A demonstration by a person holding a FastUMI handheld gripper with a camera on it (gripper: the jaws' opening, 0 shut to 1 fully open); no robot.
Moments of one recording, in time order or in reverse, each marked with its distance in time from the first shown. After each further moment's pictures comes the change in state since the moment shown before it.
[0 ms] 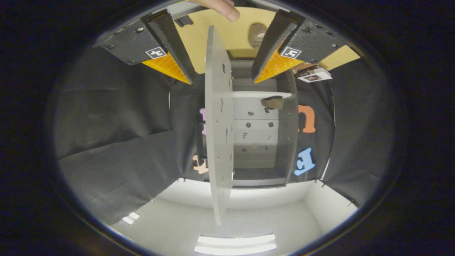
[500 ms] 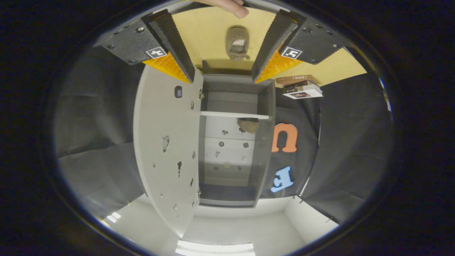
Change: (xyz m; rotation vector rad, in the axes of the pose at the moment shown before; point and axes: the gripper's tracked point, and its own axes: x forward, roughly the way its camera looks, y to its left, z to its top) arm 0.045 0.120 -0.109 -0.018 0.086 0.132
